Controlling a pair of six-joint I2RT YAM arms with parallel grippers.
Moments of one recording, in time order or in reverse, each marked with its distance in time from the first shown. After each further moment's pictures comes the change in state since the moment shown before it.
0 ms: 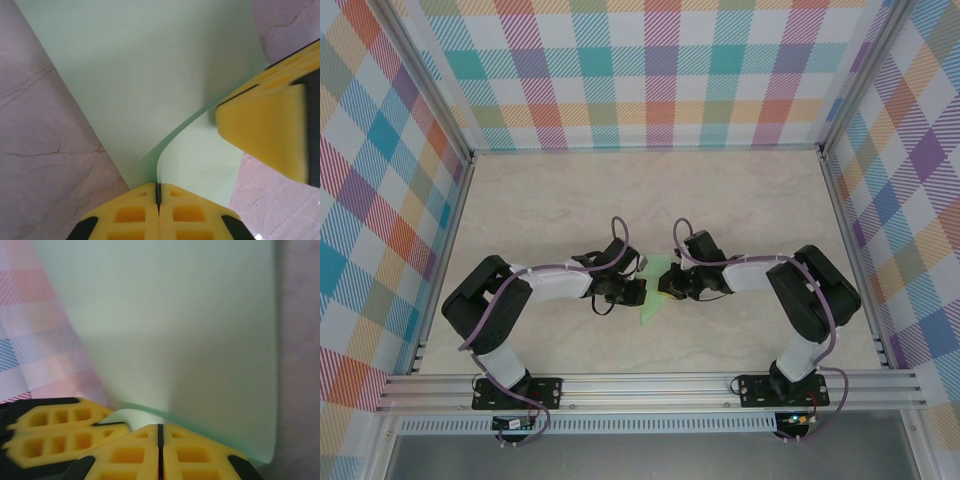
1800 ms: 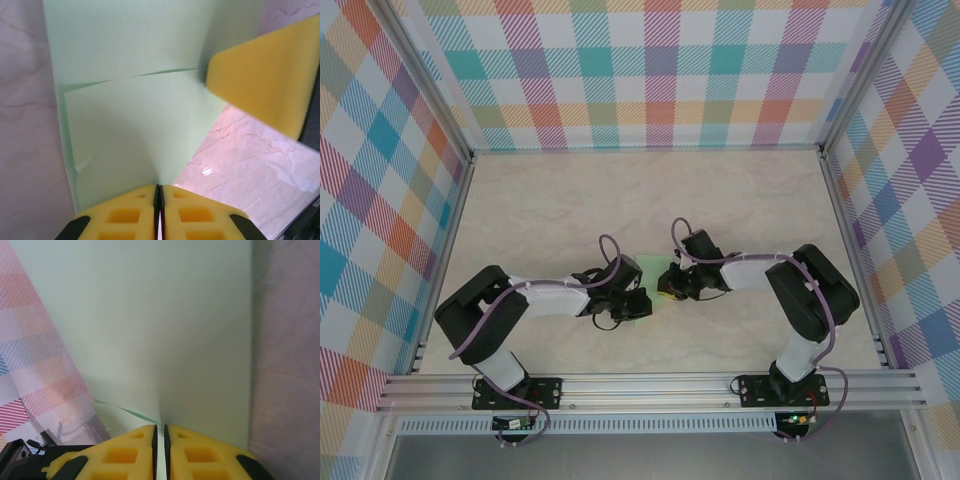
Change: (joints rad) left arm -0.103 -0.064 -0.138 0.168 0.003 -0.429; right arm 0.008 -0.008 0.039 -0.082 0.035 0.004
